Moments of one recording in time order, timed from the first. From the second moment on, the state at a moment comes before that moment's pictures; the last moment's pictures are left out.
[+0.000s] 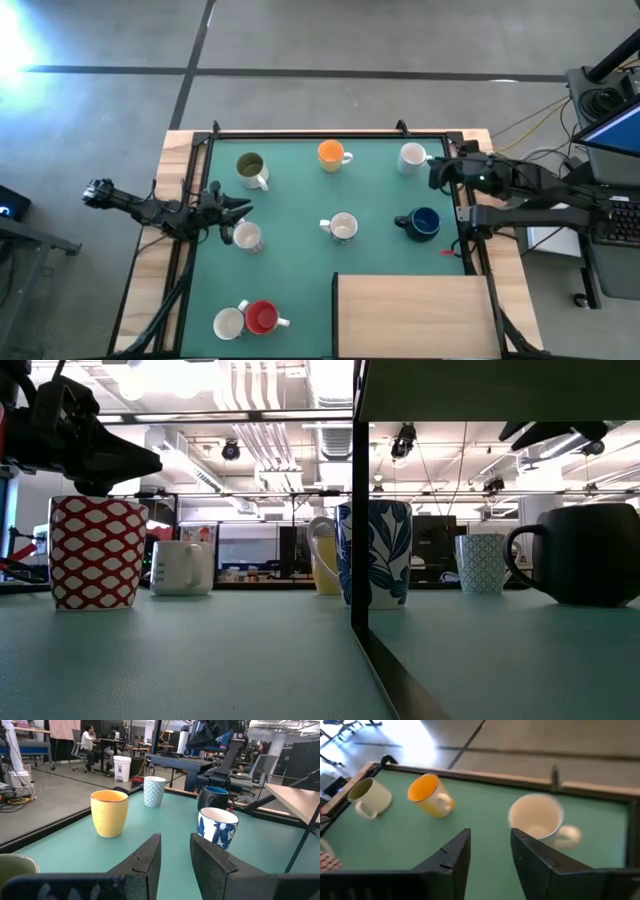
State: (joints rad) left arm -0.33 0.09 0.03 0.03 -0.67 -0.17; right arm -0.22 0.73 0.84 -0.88 0.49 0.81
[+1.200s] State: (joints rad) left arm -0.33 0.09 0.03 0.03 -0.67 -0.17; right arm -0.51 1.26 1.06 -0.99 0.28 0.74
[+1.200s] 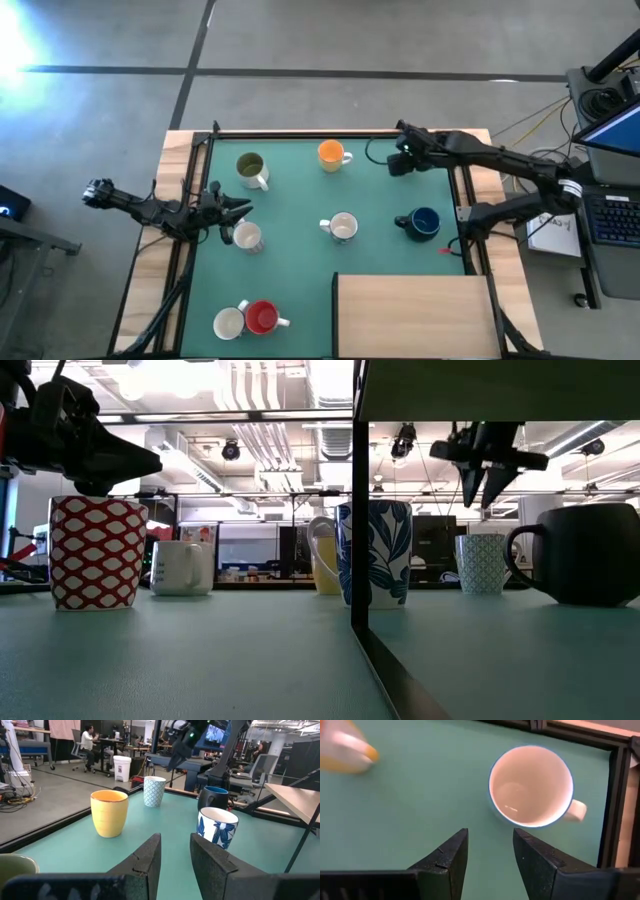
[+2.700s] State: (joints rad) left arm -0.33 0.09 0.03 0.03 -0.67 -0.17; right arm -0.64 1.40 1.06 -0.95 -0.06 0.23
